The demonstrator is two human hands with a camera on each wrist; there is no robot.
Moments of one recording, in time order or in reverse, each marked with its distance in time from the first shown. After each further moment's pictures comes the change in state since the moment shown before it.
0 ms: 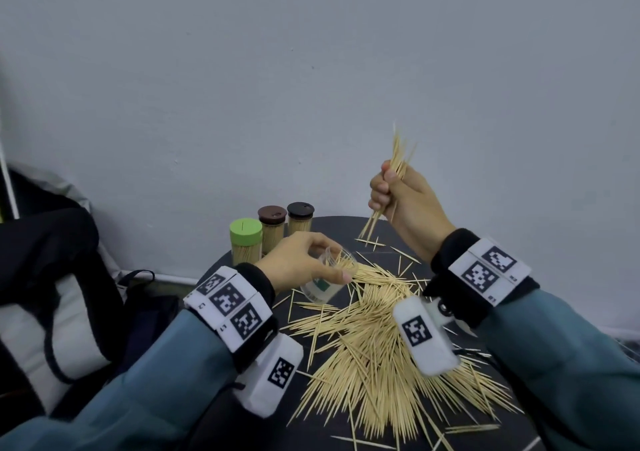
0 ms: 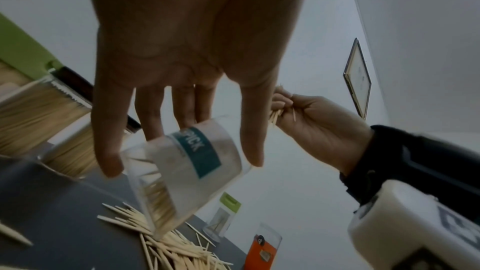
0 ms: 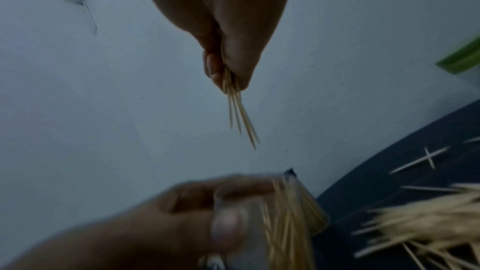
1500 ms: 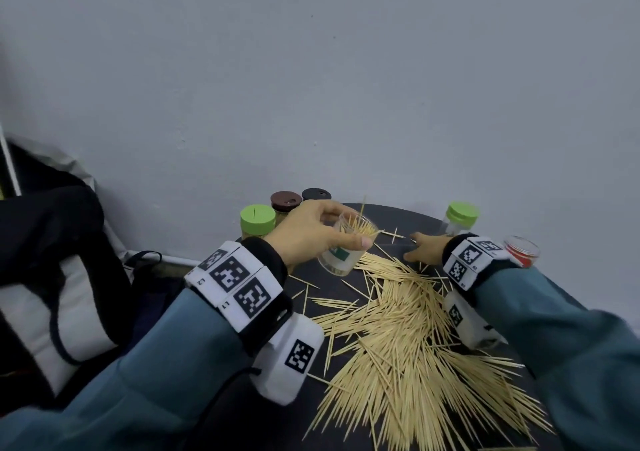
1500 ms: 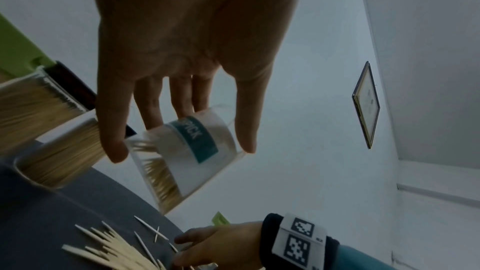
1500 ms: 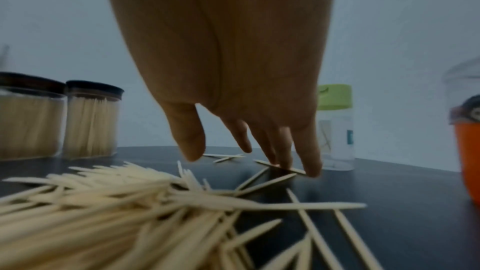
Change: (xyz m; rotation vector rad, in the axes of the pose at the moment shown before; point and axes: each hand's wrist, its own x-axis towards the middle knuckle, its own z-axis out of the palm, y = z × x) left_hand 0.017 0.001 -0.017 -0.209 0.063 0.011; right_hand 0.040 0.078 -0.085 -1.681 -0.218 0.771
